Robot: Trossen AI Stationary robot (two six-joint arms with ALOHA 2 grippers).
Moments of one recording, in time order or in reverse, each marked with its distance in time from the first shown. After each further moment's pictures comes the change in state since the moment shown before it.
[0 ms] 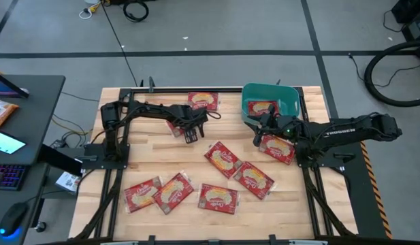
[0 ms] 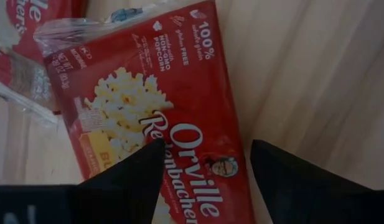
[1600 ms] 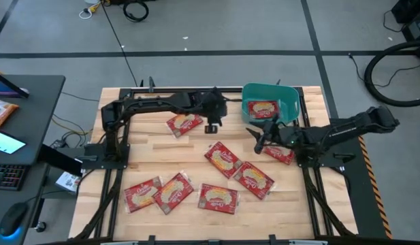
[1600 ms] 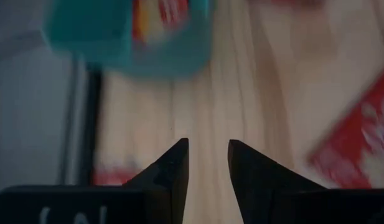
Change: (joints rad) left arm -0.033 -0.001 0.412 0.052 0.199 0.342; right arm 0.223 -0.009 -0.001 -0.032 0.246 0.118
